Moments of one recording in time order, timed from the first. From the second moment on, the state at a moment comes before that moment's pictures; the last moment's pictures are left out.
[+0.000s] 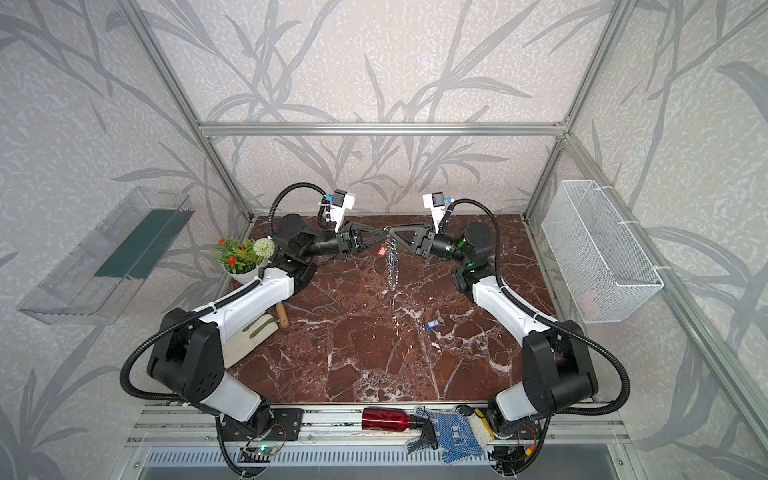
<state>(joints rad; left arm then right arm) -0.43 1.58 1.16 0.75 1.05 -0.79 0.33 1.49 1.02 0.84 -0.98 0.97</state>
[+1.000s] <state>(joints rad) -0.41 1.58 1.18 0.62 1.06 -0.71 0.33 1.53 1.06 0.82 -1.02 0.95</state>
